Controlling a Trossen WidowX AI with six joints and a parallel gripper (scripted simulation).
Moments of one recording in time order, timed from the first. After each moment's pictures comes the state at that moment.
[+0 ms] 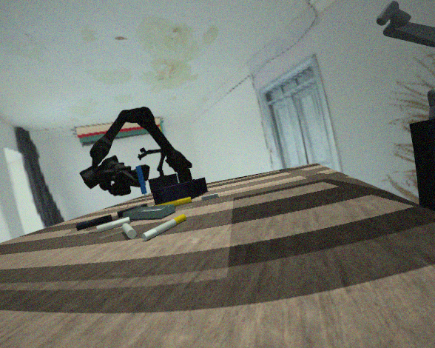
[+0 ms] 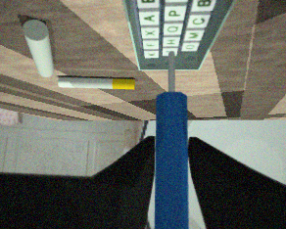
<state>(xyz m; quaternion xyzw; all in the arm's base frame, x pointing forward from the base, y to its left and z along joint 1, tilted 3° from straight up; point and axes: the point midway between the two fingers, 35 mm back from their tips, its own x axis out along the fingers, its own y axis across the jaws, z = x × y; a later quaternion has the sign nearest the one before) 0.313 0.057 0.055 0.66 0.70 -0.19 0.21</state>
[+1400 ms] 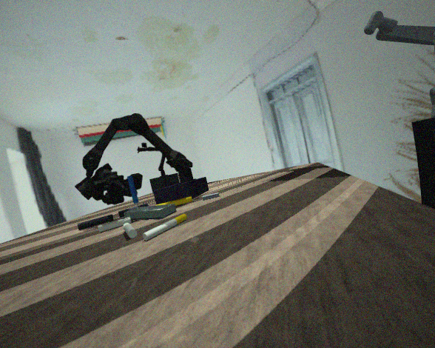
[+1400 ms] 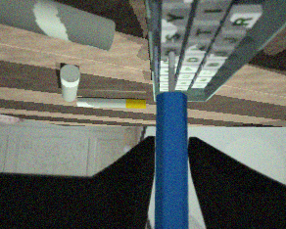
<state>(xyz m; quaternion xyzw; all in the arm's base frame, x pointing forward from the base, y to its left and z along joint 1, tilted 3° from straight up) 0.331 0.016 0.032 0.66 0.70 -0.19 0.21</state>
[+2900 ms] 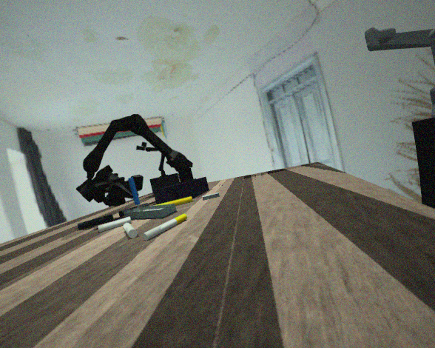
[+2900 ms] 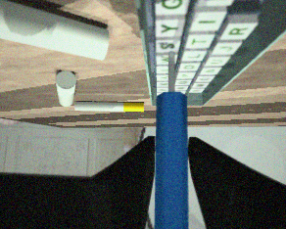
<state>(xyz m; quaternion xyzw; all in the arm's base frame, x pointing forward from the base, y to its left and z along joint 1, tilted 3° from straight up) 0.329 0.016 0.026 0.66 0.70 -0.19 0.21</state>
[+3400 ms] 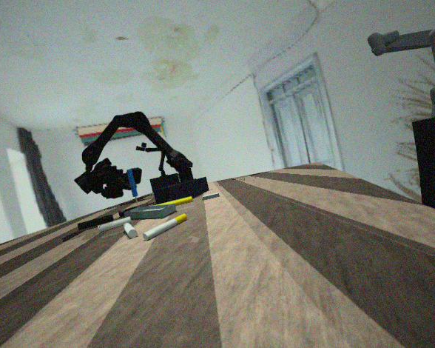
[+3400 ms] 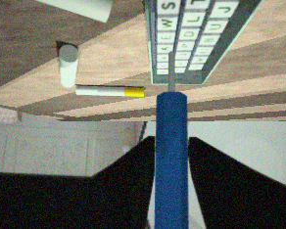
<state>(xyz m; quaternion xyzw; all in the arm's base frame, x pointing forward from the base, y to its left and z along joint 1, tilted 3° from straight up) 0.328 0.018 0.054 0.66 0.70 -0.19 0.21</state>
